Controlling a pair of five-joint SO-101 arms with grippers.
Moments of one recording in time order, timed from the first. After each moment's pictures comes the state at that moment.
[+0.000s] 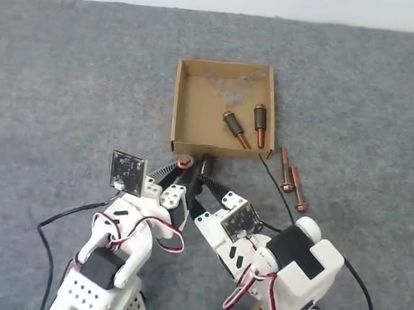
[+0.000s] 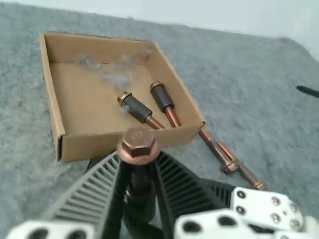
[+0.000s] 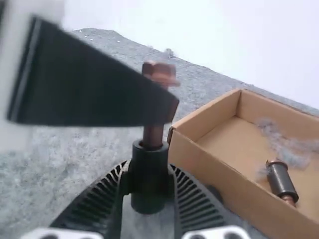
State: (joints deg) left arm 20.6 -102.8 97.2 42.9 23.2; right arm -44.5 11.9 92.9 -88.4 5.4
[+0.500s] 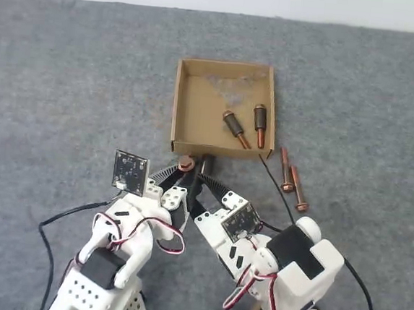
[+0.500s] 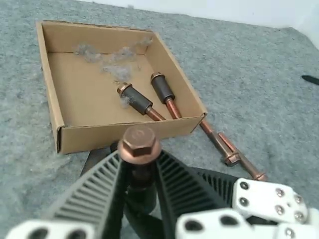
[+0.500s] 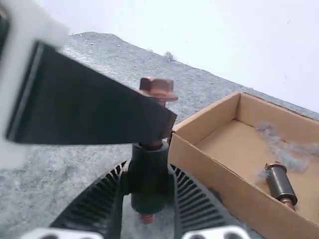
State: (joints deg) left arm 21.0 -102.8 97.2 44.2 23.2; right arm -44.3 11.9 92.9 -88.4 5.4
